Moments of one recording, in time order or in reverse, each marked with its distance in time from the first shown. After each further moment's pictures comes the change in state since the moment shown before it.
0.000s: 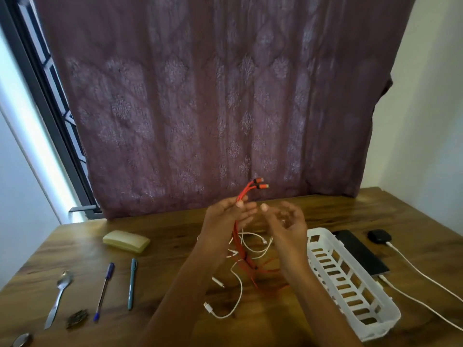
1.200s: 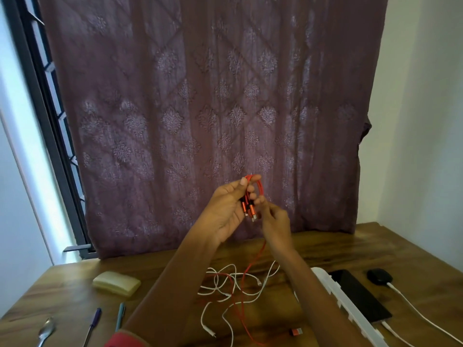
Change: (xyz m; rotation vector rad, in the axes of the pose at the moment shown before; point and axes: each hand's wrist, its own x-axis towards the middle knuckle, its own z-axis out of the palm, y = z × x) left_hand 0.038 0.079 0.061 -0.247 -0.253 0.101; right_hand 0.090 -0.031 0.015 -0.198 -0.133 -0.280
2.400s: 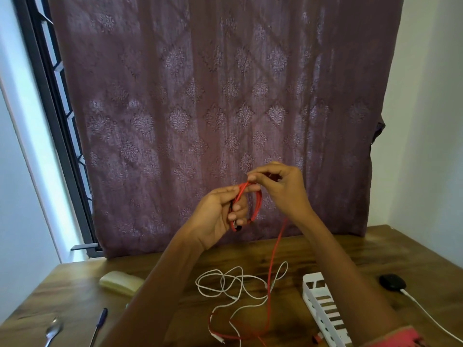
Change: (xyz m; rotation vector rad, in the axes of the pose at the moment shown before) left_hand -0.012 0.019 -0.031 0.175 -0.126 -0.096; right_hand 0.029 -0.079 -0.010 -0.043 -0.238 -0.488
